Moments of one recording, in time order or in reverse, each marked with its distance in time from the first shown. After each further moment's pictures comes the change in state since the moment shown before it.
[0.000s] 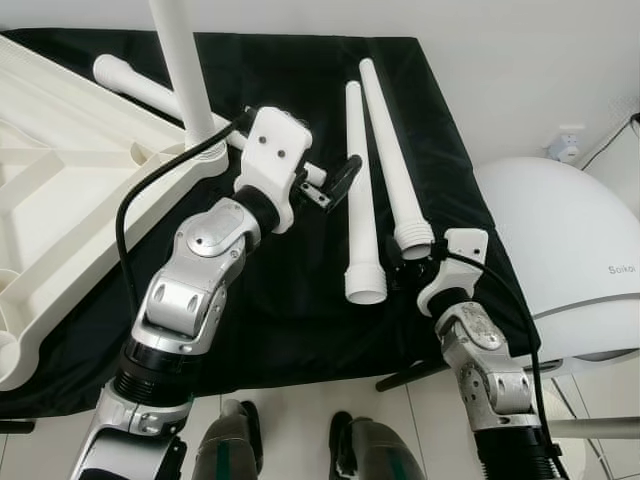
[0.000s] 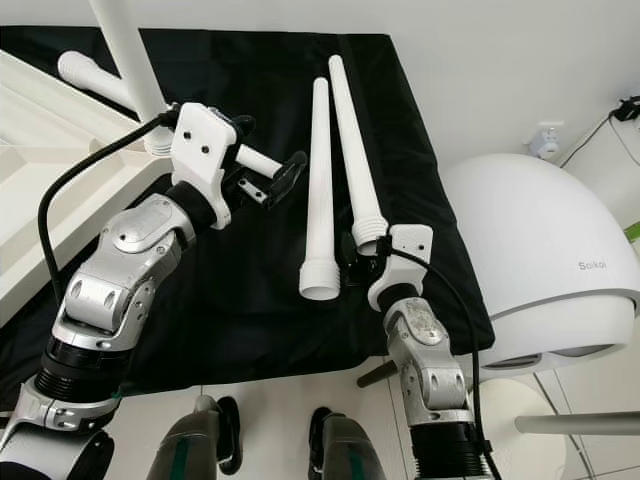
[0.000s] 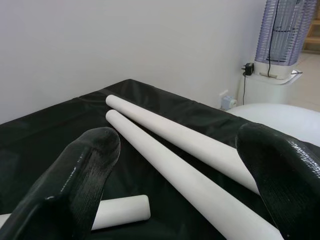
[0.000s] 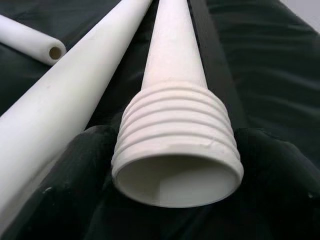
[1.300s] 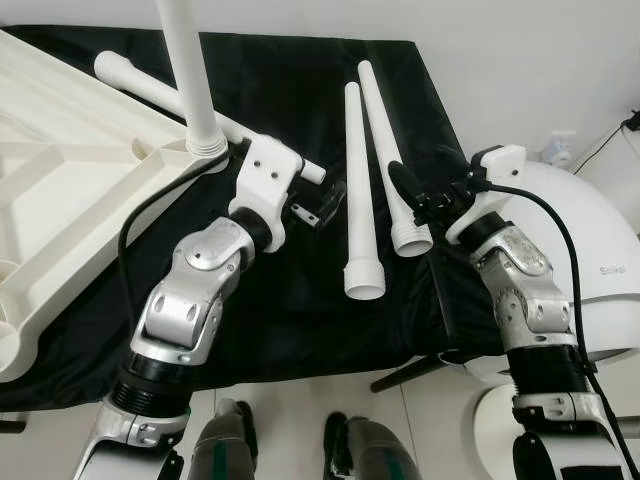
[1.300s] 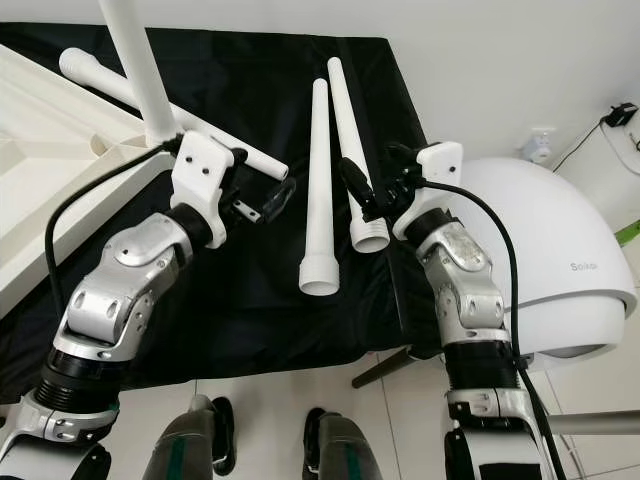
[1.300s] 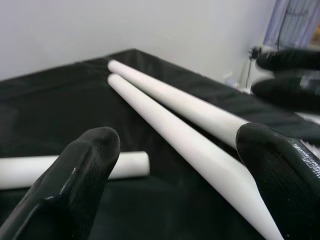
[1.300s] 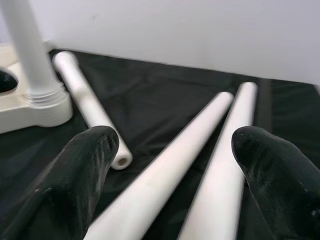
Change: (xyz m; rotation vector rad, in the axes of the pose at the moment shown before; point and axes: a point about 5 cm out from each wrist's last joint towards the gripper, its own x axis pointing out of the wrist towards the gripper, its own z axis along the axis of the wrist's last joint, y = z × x) left arm -0.009 0.007 -0.016 -0.059 0.091 0.042; right arm 0.058 -0.011 0.074 -0.119 -0.190 0.439
